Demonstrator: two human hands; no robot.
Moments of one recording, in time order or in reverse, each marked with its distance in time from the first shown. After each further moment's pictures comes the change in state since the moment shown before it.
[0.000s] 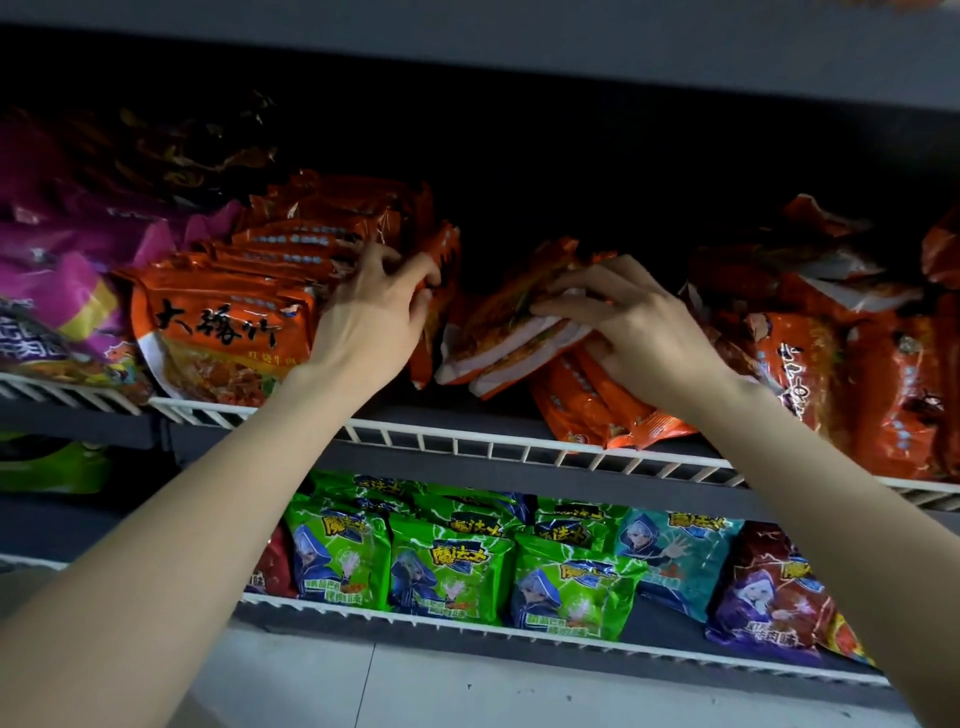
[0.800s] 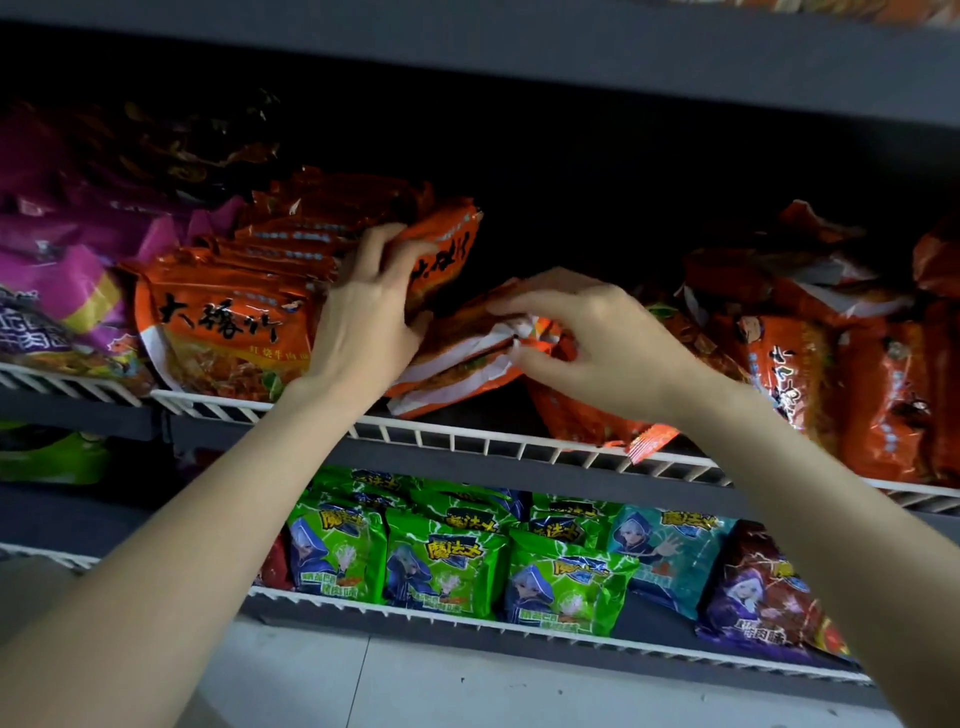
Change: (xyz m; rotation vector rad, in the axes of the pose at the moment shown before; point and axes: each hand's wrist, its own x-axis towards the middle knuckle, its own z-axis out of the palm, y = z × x) left_hand -0.009 0.002 -0.002 -0.118 0.168 0.061; right_hand 0.017 -0.044 -0.027 0.321 -0.145 0.171
